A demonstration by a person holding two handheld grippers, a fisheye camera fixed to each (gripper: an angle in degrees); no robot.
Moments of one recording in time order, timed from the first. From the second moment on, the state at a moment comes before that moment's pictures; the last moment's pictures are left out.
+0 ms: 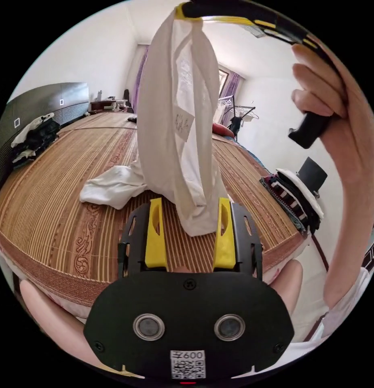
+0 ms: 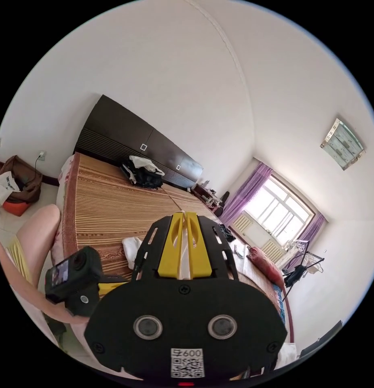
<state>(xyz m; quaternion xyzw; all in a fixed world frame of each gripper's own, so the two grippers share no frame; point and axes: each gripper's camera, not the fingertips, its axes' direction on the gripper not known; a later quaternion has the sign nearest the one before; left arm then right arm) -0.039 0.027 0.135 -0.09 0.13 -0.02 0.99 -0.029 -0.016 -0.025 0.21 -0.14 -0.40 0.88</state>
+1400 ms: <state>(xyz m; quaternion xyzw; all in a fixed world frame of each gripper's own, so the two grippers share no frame) -0.098 0.092 -0.104 0.14 -0.01 0.13 0.98 0.032 0.093 0.033 -0.01 -0.03 -0.29 0.96</state>
